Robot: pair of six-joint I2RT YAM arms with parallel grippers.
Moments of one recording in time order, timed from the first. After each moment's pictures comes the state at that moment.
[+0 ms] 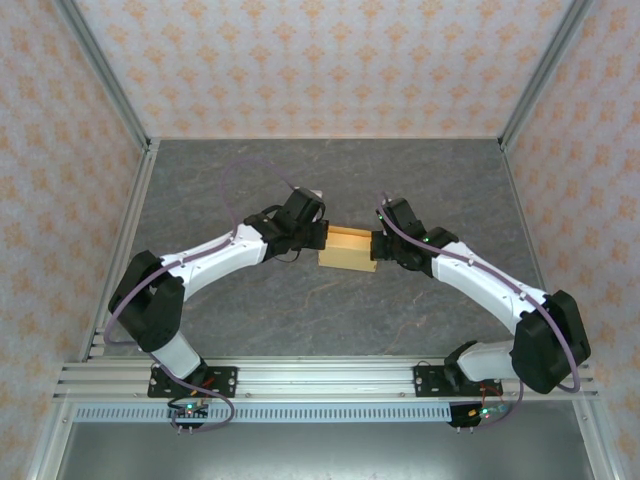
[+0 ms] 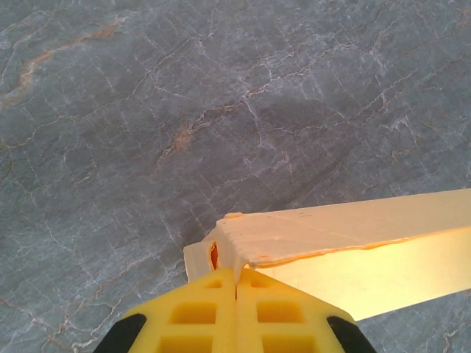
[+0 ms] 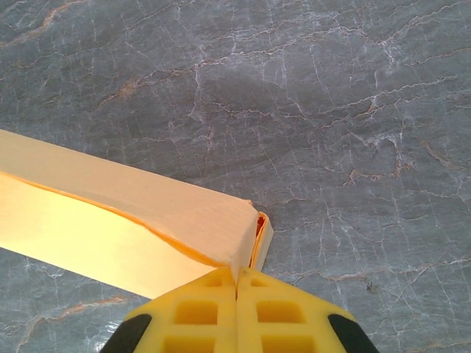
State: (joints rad) left arm -0.67 1.63 1.17 -0.40 -0.08 -0.53; right arm 0.57 1.32 0.93 -0.56 0.13 0.45
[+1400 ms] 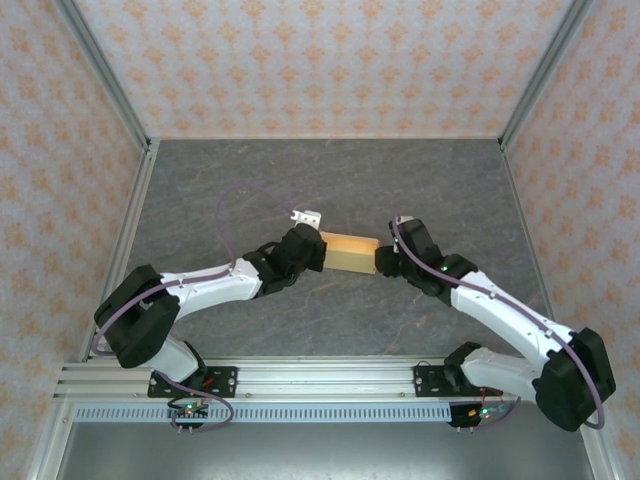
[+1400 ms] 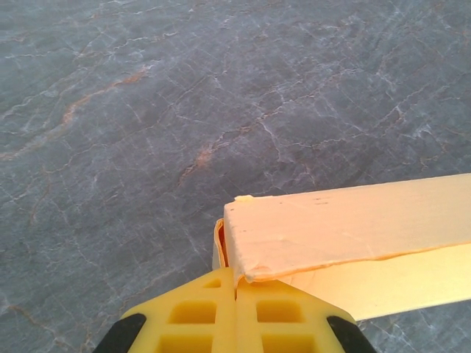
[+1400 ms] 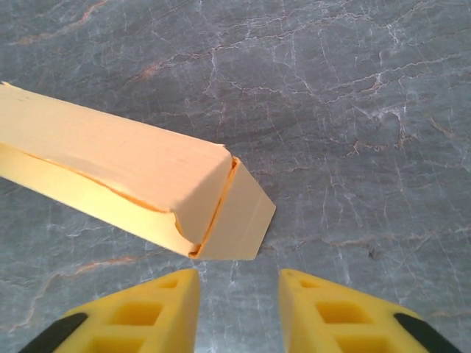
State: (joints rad) left arm -0.79 1.52 0.84 -0.01 -0.34 -0.44; right arm 0.59 1.07 0.73 -0.50 0.09 0.45
